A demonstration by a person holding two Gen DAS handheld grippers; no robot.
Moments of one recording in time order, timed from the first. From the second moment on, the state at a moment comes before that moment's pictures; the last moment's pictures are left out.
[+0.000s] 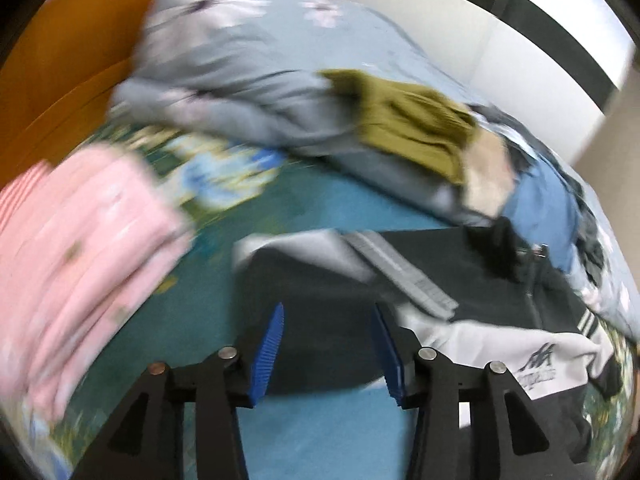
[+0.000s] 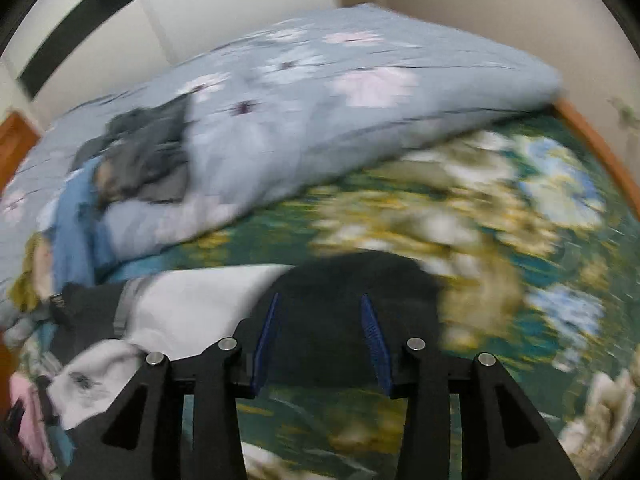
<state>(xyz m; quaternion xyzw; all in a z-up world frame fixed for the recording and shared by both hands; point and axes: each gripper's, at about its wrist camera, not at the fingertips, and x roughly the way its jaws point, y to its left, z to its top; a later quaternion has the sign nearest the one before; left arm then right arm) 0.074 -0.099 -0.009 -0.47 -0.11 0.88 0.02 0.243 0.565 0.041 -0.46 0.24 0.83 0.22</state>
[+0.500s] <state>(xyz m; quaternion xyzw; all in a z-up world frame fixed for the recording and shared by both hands) -0.072 0.021 -0.085 -0.55 0.03 0.82 0.16 0.003 0.387 -0.038 -0.57 0.09 0.81 -0.06</state>
